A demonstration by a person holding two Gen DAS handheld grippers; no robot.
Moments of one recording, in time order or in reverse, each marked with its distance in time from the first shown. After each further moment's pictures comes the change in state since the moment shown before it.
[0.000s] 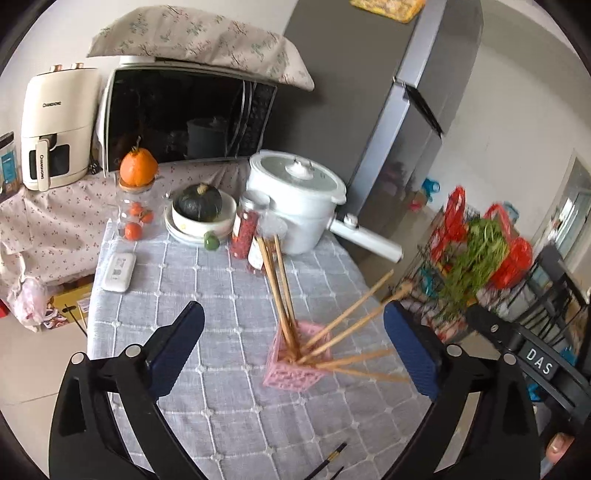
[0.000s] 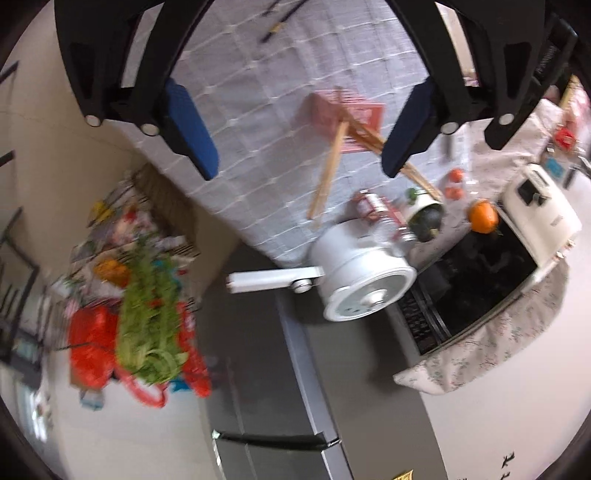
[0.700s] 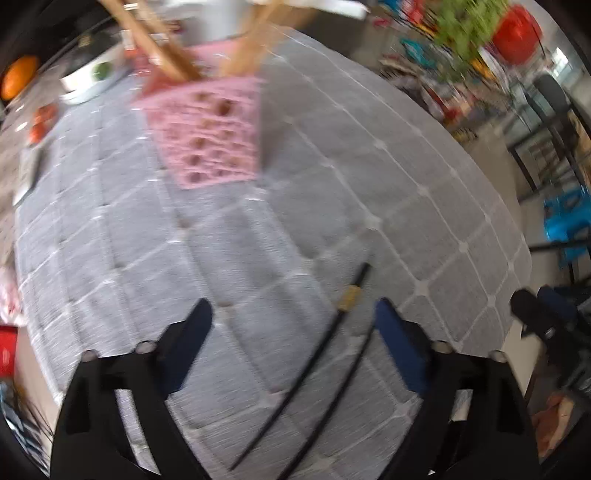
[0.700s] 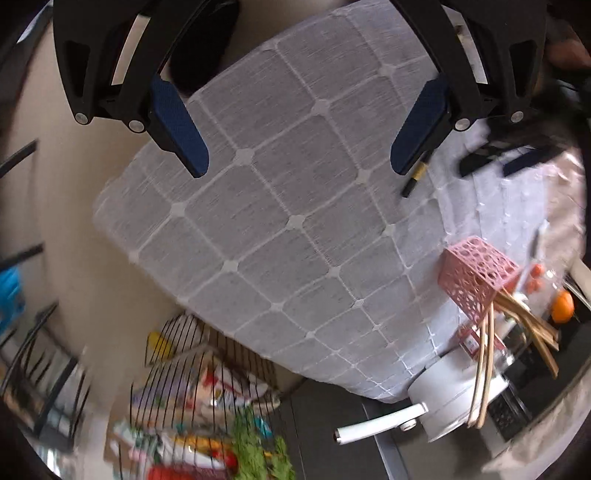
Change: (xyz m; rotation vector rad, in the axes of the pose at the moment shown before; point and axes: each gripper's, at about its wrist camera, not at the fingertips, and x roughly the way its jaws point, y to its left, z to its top) left arm 0.121 -0.049 -0.168 0.339 0.639 -0.030; right arm 0.030 -0.132 -0.159 0.124 0.381 -0.143
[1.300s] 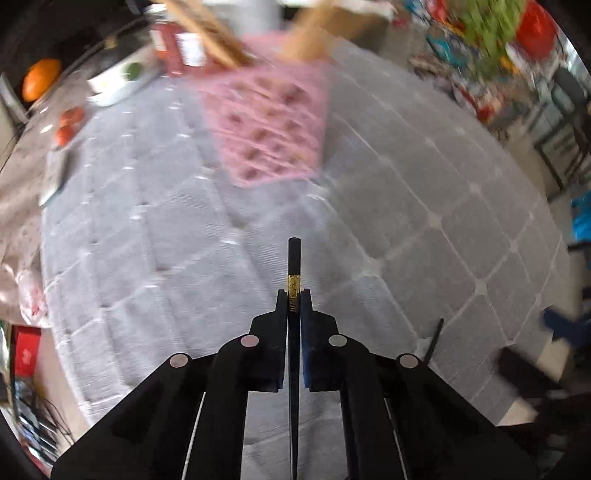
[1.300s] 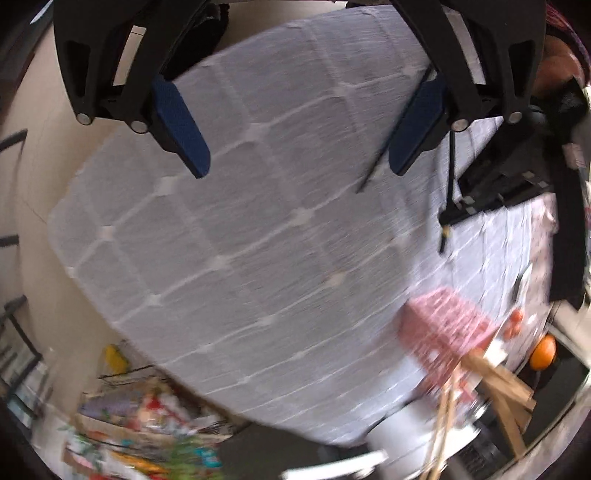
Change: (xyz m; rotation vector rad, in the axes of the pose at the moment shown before) left arm -0.015 0.054 -0.014 -0.033 -0.063 0.131; right arm 0.031 0.063 -0.019 -0.138 0.151 0.072
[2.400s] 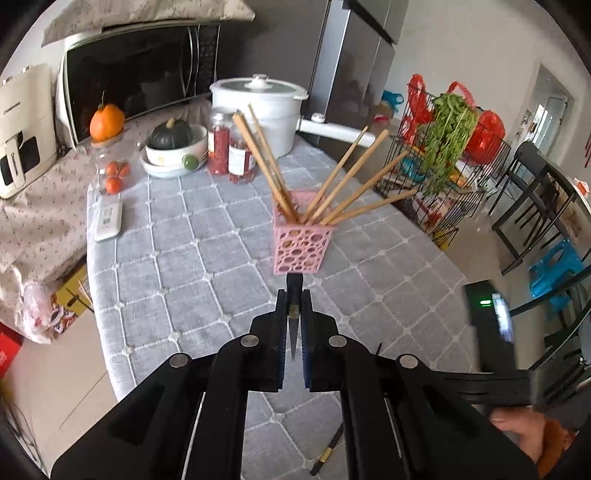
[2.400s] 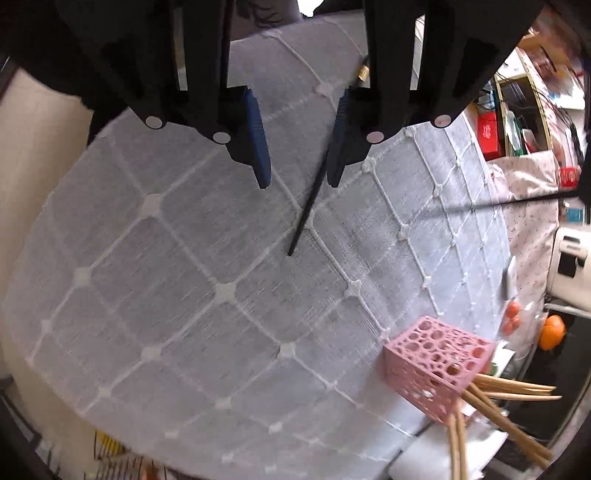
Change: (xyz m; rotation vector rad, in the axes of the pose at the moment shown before) left arm -0.136 0.034 -0.020 -0.070 -0.358 -0.142; right arm 0.029 0.032 -0.013 0.237 0.193 0.114
